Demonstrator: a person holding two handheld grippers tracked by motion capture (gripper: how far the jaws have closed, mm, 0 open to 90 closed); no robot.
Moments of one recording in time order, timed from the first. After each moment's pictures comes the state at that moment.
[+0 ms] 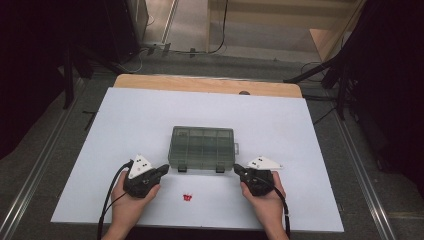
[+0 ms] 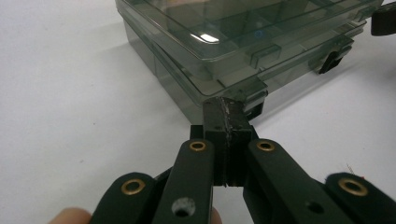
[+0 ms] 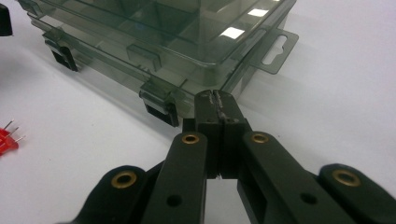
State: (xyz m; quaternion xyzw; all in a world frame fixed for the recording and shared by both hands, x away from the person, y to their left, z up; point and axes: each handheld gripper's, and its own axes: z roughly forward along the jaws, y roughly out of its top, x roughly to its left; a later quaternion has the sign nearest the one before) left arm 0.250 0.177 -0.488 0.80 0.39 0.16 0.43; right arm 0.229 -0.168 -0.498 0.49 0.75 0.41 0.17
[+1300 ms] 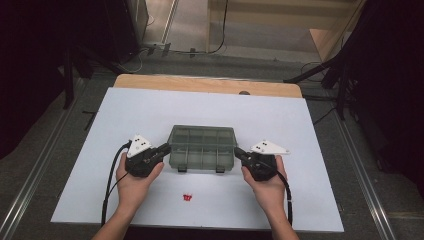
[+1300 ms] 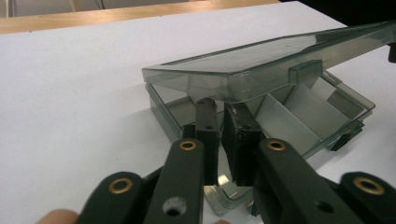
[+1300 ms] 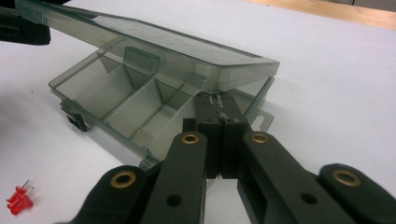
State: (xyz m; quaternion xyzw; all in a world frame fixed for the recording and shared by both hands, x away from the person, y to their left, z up) left arm 0.286 0.169 -0.458 0.76 0.41 0.18 0.47; right arm 0.253 -0.172 -0.459 0.47 0.74 0.44 0.19
